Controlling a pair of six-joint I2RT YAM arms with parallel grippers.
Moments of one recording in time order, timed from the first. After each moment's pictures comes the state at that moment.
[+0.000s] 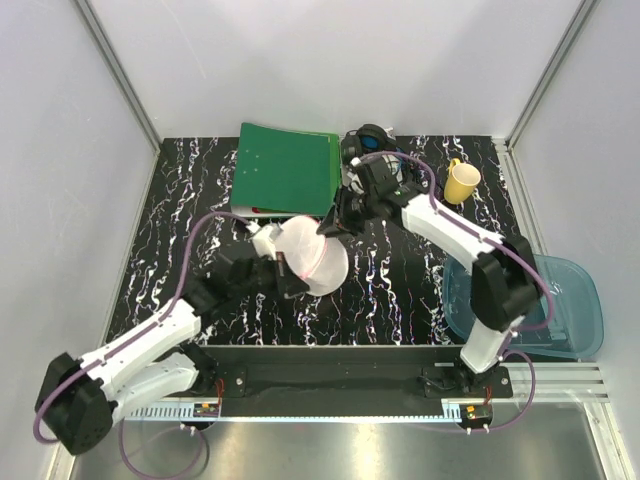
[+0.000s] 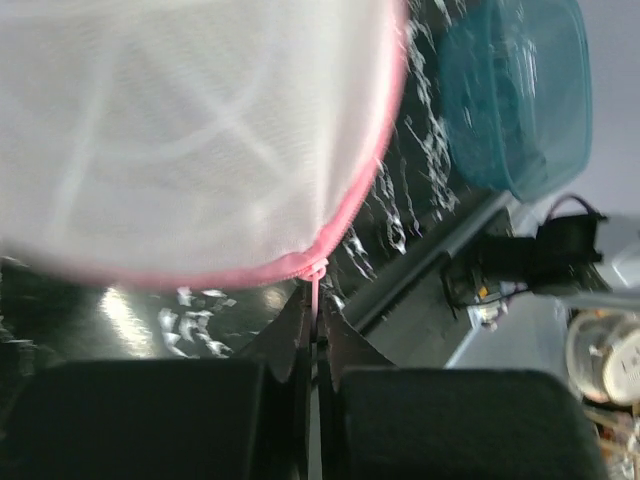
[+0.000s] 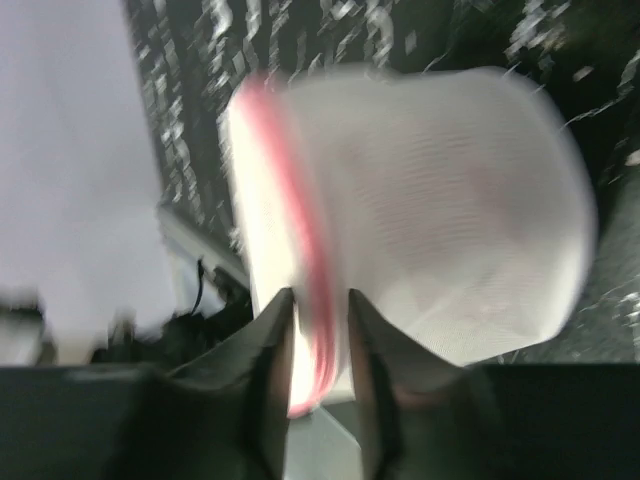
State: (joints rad) left arm -0.61 0.90 0.53 -0.15 0.36 -0.70; right arm 0.58 1.71 1.34 -0.42 -0.48 0.83
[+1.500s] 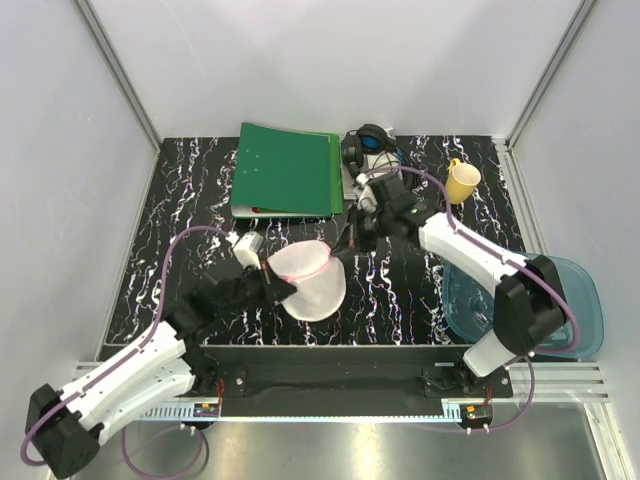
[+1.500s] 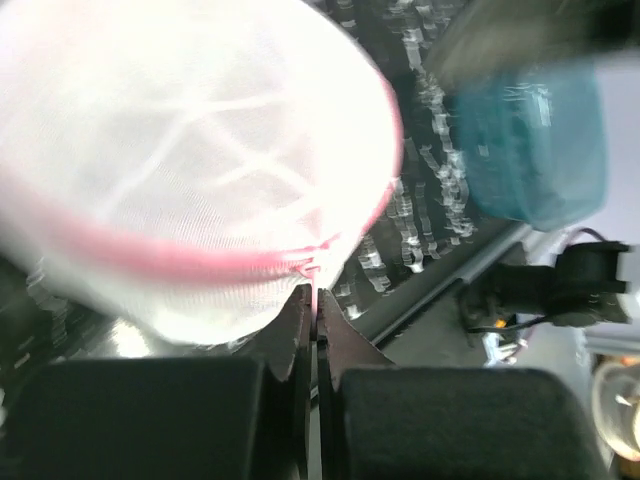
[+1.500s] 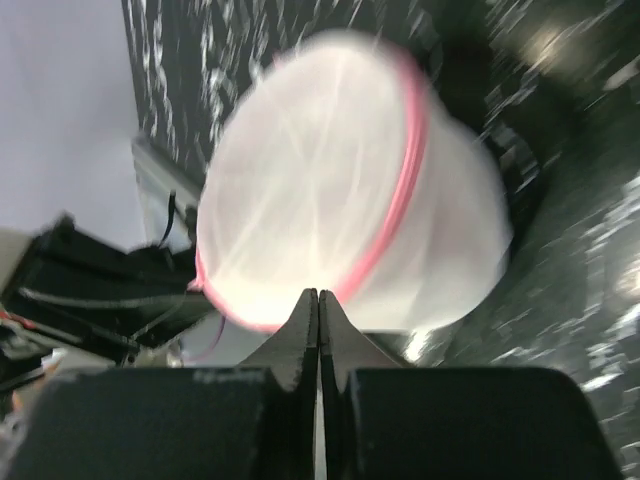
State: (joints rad) left arm -0.71 0.71 0.45 -0.19 0.15 -0.76; right arm 0.60 1.56 1.19 -0.46 -0.55 0.72
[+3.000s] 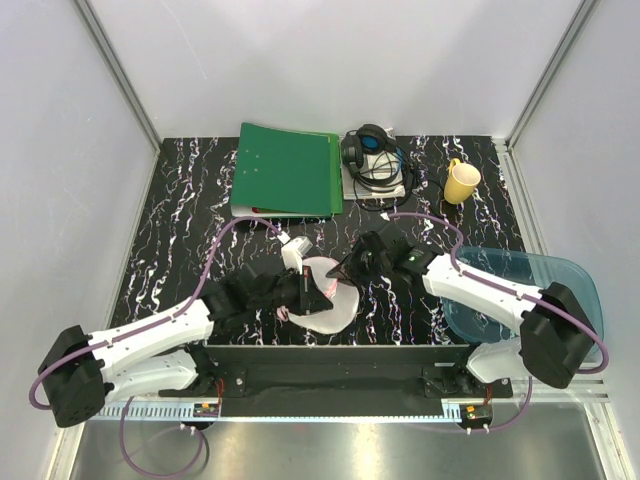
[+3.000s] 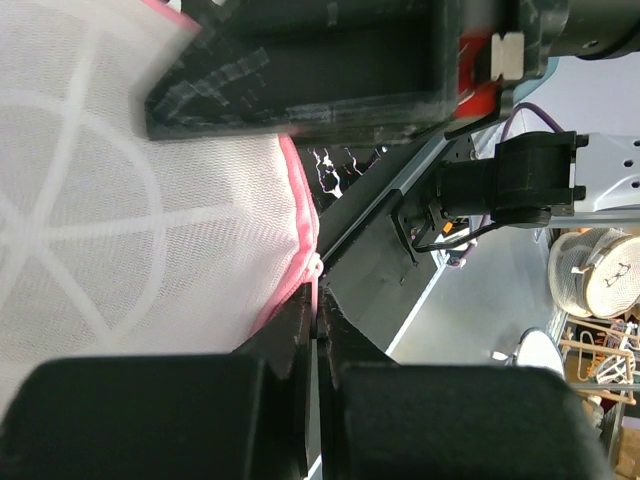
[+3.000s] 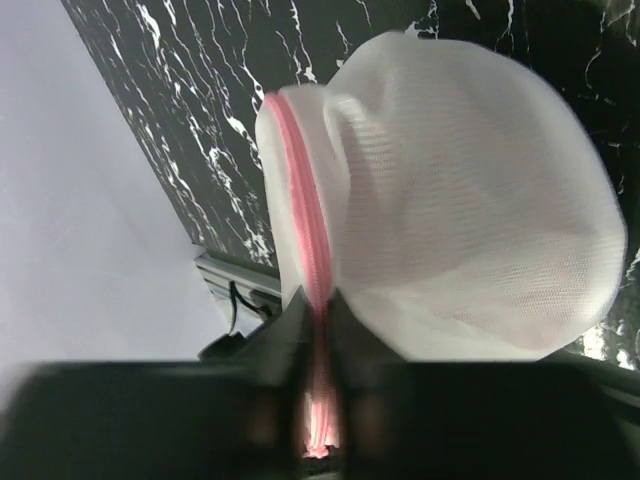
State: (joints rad) left arm -0.92 1.01 0.58 -0.07 0.26 -0.78; right arm 0.80 1.37 0.90 -0.30 -0.13 1.36
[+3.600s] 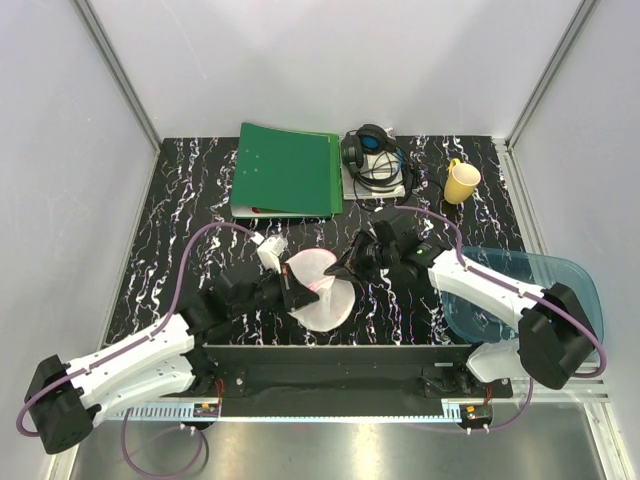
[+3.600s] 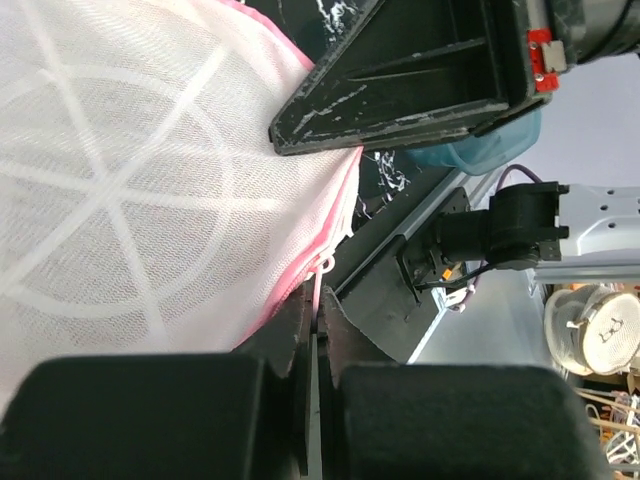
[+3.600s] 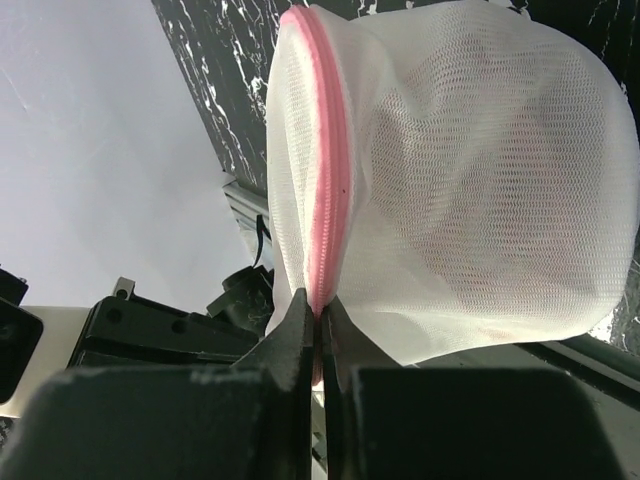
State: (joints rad) left arm -0.85 0.80 0.47 -0.08 0.18 -0.80; right arm 0.69 1.37 0.89 -0.24 -0.38 1.26
